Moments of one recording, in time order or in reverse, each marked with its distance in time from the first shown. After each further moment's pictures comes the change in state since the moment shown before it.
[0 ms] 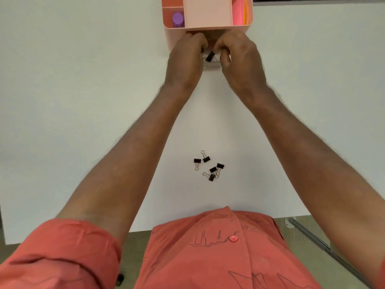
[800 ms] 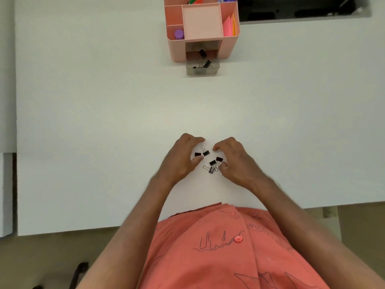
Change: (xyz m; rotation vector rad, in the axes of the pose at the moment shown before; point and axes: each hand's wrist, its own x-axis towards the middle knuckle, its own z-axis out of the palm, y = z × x) left_hand -0.242 -0.020 0.016 -0.122 -0.395 -0.041; right_hand -0.238 -0.020 -0.014 0.059 -0.589 0.228
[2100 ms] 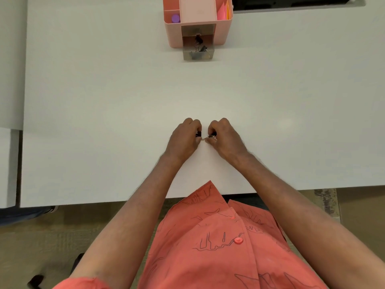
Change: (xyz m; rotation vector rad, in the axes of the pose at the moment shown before) left_hand 0.001 0.028 0.031 0.222 0.130 -0.066; right_hand 0.005 -0.003 0.017 0.099 0.165 0.000
